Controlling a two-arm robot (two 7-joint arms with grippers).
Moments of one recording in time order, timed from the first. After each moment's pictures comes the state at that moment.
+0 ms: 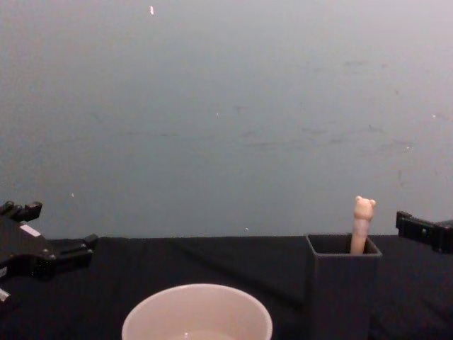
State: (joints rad) left arm -0.20 0.60 0.45 -1.41 -0.25 -0.12 0.03; right arm 0.13 0.28 -0.22 -1.52 0.29 0.13 0.00
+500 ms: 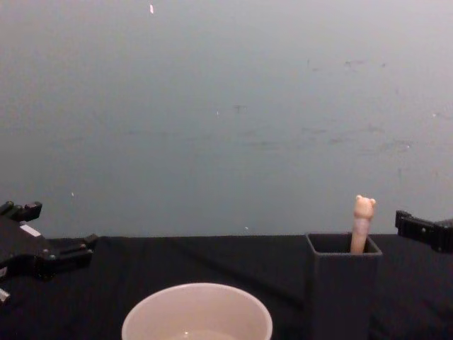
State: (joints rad) left arm -0.20 0.60 0.45 -1.41 -0.25 -0.12 0.03; right arm 0.13 0.28 -0.22 -1.53 0.29 0.13 0.00
